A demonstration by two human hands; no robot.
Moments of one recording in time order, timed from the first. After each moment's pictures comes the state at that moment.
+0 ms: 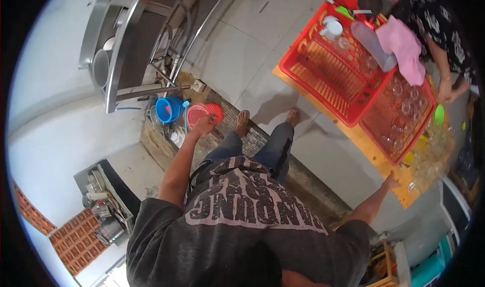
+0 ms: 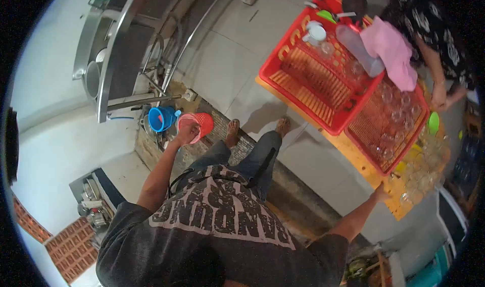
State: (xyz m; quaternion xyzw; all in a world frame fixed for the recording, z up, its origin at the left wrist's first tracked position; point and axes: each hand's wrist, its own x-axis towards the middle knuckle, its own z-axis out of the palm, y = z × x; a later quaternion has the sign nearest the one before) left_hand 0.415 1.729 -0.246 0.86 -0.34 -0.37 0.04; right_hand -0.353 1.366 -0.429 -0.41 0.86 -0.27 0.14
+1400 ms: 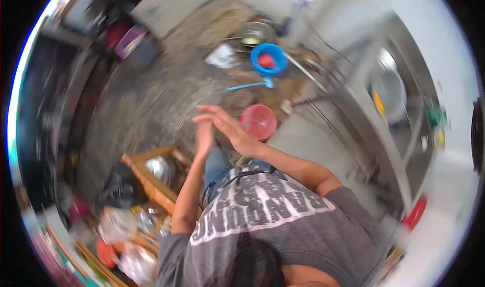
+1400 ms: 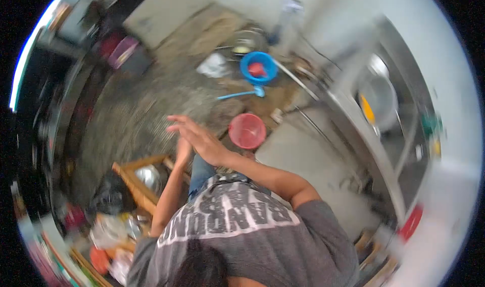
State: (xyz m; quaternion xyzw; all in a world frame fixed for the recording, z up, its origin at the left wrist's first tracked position) left_hand 0.505 2.354 -0.134 0.70 0.46 0.07 0.54; right_hand 0.641 2.264 0.036 0.46 0.41 -0.49 -0.61
